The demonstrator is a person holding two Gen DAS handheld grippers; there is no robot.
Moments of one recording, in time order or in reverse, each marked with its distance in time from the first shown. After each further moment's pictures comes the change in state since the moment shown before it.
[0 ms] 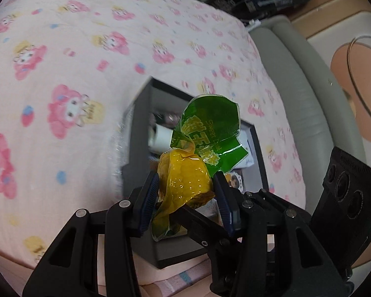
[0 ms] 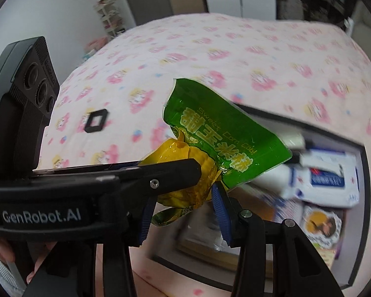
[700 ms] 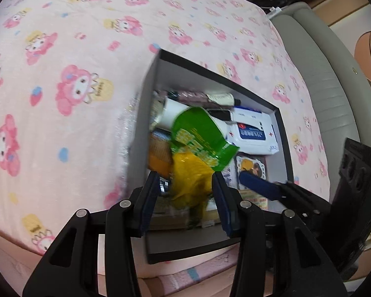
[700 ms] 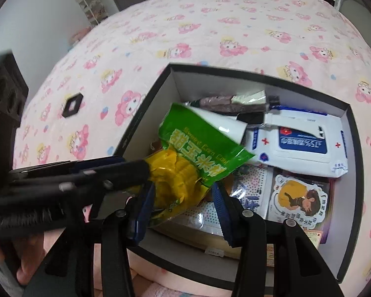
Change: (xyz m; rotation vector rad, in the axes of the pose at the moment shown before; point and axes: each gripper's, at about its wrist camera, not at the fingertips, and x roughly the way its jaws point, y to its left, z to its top) left arm 0.007 -0.006 -0.019 -0.019 0.008 0.168; right arm 0.002 -0.060 -0.021 0.064 0.079 -0.009
